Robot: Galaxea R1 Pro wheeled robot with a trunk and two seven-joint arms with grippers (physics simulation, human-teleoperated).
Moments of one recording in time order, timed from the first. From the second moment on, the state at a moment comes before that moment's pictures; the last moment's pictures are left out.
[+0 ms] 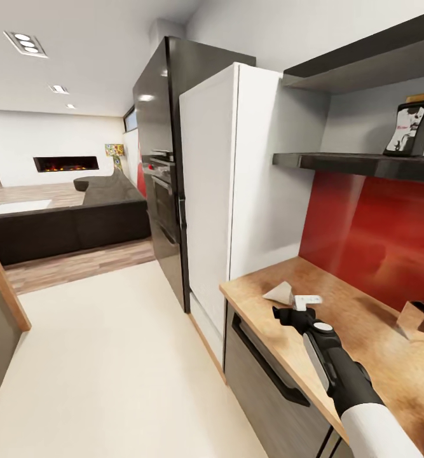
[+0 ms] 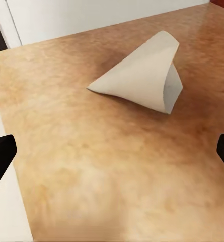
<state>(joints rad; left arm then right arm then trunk) 0.00 -0.03 0.07 -0.15 0.04 -0.40 0.01 -0.58 -0.04 -0.01 -1.02 -0.01 0.41 0.02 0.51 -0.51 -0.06</state>
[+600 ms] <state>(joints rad) 0.00 -0.03 0.07 -0.15 0.04 -0.40 0.01 -0.58 -0.04 -0.01 -1.02 -0.01 0.40 0.02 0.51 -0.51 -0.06</state>
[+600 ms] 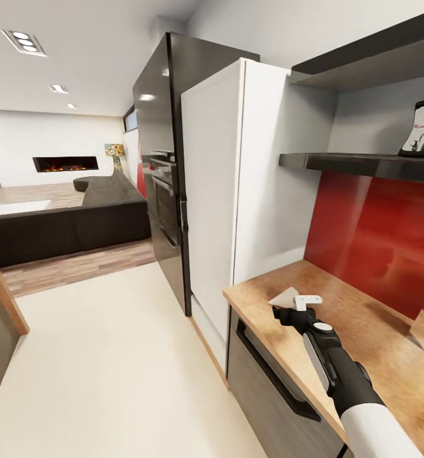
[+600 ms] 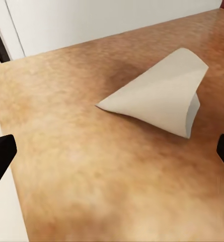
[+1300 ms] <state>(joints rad) 0.00 -0.03 0.07 -0.15 0.04 -0.40 0.01 -0.58 -0.04 -0.01 -1.02 -0.01 0.40 0.02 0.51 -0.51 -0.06</state>
